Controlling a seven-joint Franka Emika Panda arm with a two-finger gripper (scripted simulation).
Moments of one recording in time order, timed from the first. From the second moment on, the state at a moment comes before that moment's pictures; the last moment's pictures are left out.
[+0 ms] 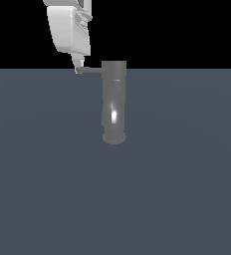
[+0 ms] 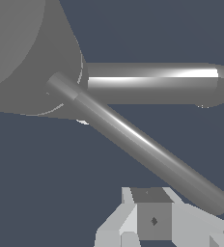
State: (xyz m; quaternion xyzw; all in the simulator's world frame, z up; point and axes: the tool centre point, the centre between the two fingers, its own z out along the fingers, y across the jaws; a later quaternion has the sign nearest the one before) arm -0.010 0.100 0.285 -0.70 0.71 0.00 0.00
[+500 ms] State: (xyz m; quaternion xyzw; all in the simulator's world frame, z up) arm -0.035 0.073 0.285 -0.70 0.71 0.00 0.00
